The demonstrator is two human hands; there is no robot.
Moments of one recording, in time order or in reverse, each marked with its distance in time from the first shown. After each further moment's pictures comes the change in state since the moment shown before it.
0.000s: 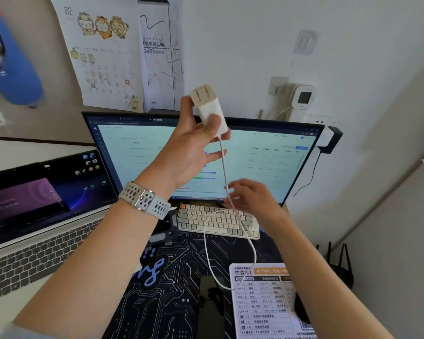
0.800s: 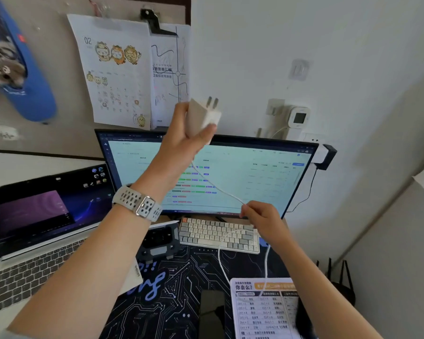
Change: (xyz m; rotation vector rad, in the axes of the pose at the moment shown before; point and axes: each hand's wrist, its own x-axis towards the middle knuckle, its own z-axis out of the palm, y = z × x) left_hand -0.003 0.023 -0.015 0.385 0.204 0.219; right_hand -0.001 0.024 -0.021 -0.494 0.149 -0.230
